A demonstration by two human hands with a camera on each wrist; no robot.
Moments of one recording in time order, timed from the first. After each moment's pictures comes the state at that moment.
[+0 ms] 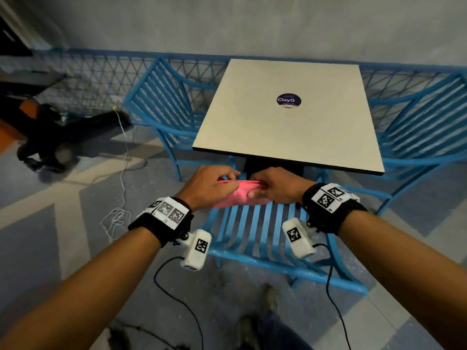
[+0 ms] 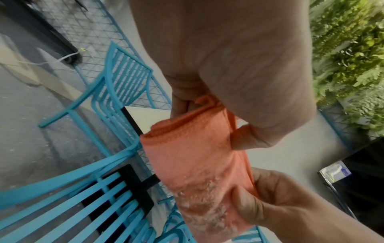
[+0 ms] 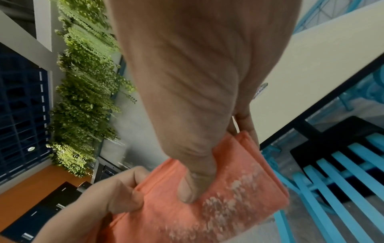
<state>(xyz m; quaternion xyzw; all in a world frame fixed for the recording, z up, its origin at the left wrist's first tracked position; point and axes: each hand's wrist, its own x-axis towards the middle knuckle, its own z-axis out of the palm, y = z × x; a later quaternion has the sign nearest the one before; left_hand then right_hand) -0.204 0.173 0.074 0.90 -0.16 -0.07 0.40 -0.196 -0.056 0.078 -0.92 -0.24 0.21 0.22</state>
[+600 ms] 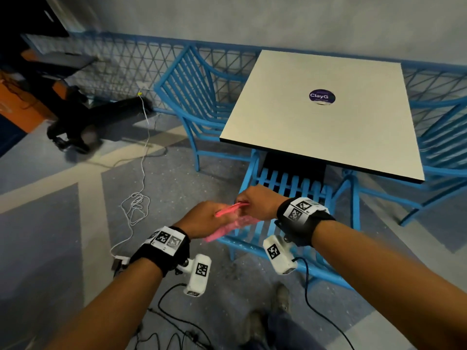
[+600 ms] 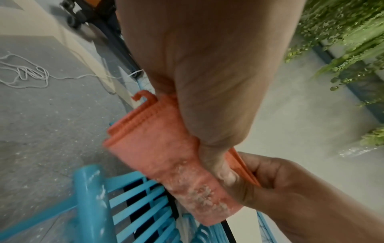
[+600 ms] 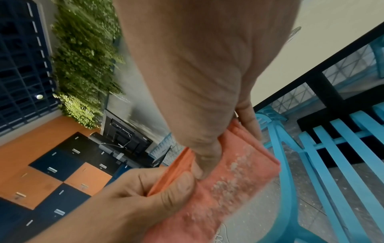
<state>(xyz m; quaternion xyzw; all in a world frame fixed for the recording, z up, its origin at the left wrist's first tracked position) -0.264 0.272 0.004 0.90 -0.09 -0.23 0.36 -0.206 0.071 0.019 -0.90 -0.31 0.26 0.15</state>
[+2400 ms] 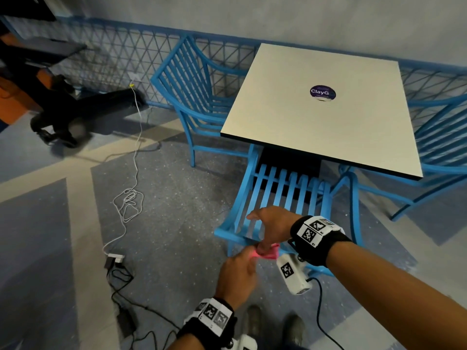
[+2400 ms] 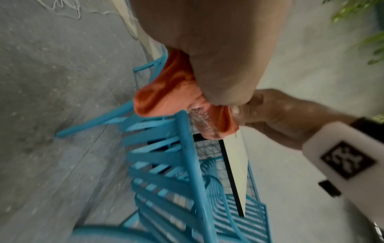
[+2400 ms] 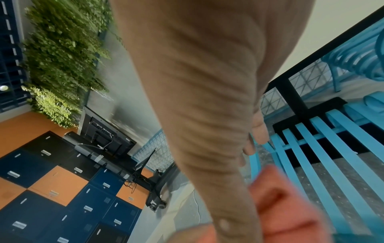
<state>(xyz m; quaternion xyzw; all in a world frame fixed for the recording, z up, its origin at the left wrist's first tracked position) -0.387 0.201 -0.051 0.92 0.01 -0.14 0.37 -0.250 0.066 0.002 -0.90 -0.18 0.38 0.11</state>
